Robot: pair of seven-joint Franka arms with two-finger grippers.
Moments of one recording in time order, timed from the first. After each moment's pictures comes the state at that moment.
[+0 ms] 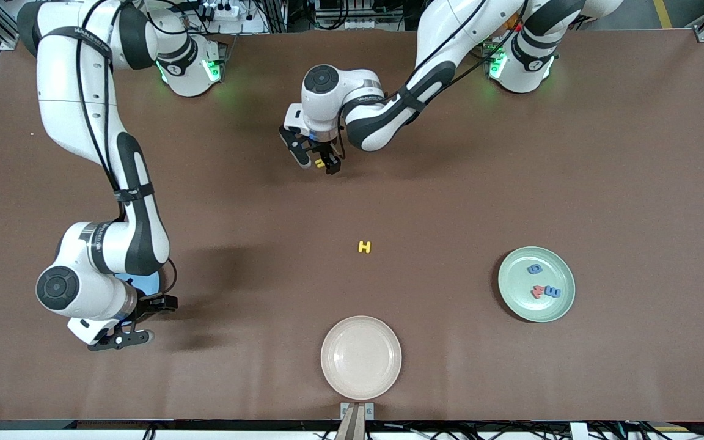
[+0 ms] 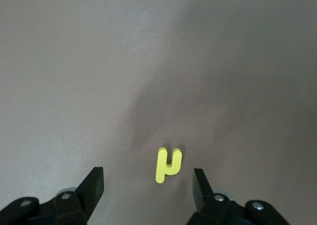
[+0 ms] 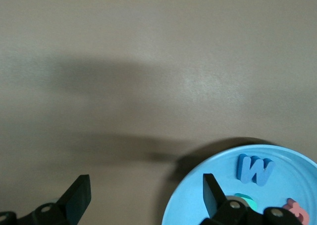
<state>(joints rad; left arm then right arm) -0.61 0.78 -0.55 -1.68 0.47 2.41 -0.34 0.24 0.88 -0.26 -1.26 0.18 2.12 -0.18</state>
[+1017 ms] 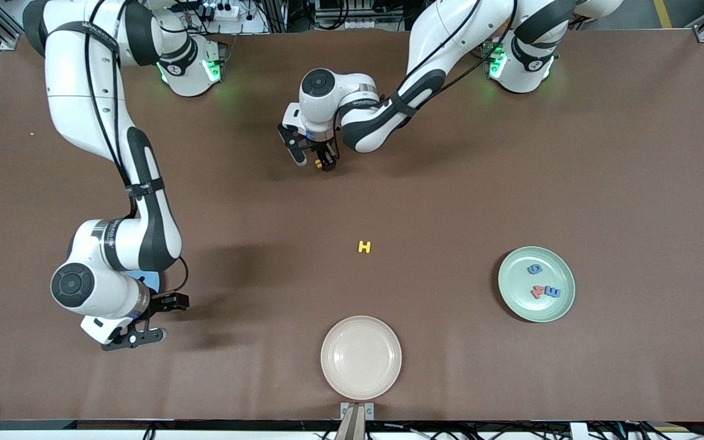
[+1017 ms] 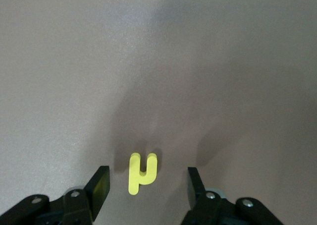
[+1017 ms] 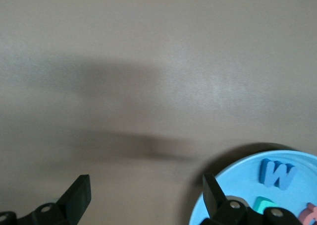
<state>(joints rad) -0.64 0.84 -0.55 -1.66 0.49 2.43 -0.33 0.28 0.87 -0.26 -1.26 0.18 2.12 -0.15</state>
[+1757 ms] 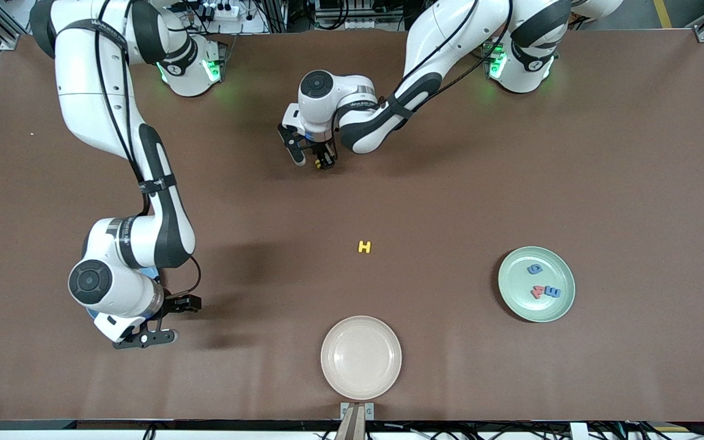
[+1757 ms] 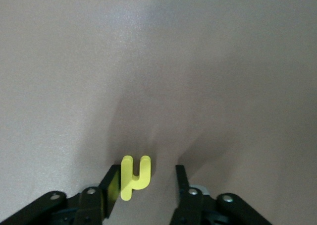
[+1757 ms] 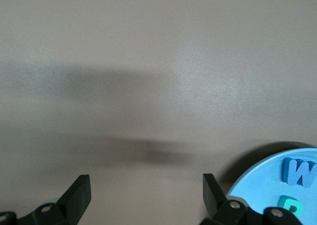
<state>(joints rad) -0.65 0.86 -0.55 -1.65 0.52 2.43 -0.33 0.31 0.87 -0.26 -1.26 0.18 2.13 -0.08</state>
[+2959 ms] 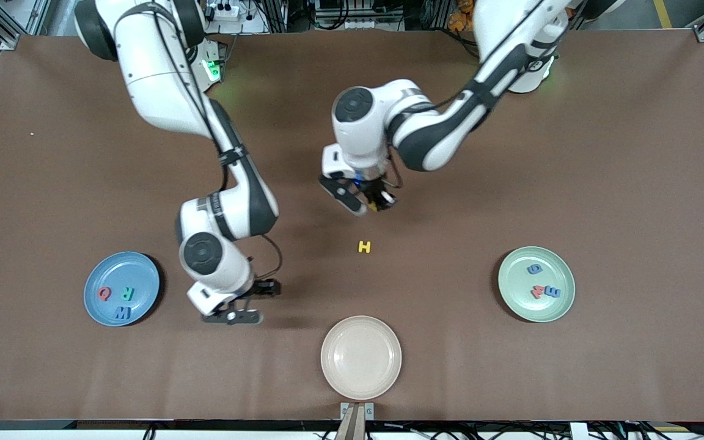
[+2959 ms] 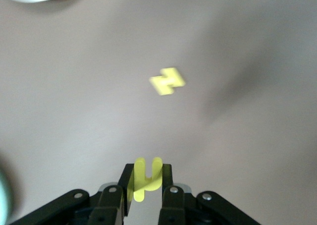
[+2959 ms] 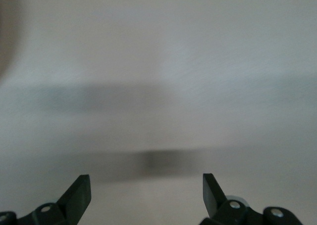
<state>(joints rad) -0.34 0.58 -0.52 -1.58 0.50 2.01 -0.33 0.60 0.90 -0.25 -1.24 0.20 2.14 0.35</state>
